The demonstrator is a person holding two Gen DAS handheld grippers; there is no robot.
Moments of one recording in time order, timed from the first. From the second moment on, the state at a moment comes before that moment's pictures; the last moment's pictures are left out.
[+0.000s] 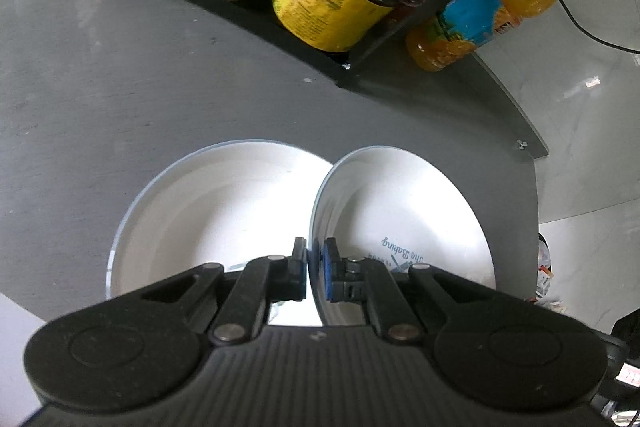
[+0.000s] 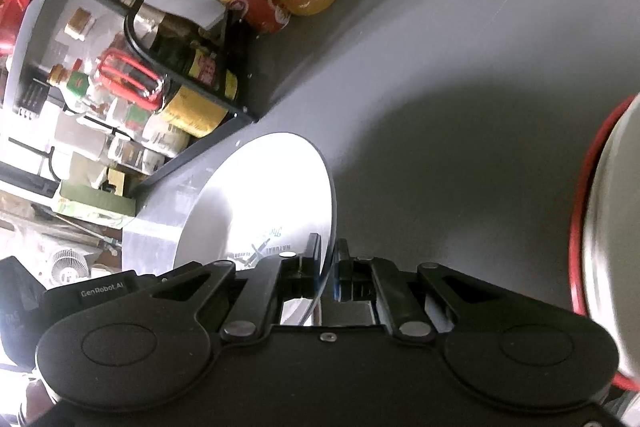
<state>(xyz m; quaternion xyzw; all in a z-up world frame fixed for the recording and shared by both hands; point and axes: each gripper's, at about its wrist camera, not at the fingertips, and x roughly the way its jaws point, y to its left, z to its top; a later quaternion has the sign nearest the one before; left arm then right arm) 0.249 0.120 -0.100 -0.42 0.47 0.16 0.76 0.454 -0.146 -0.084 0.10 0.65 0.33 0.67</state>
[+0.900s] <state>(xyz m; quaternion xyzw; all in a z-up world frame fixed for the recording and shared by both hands) 0.200 0.133 -0.123 -0.41 0.49 0.16 0.75 0.392 -0.127 -0.082 0.05 0.64 0.33 0.69</state>
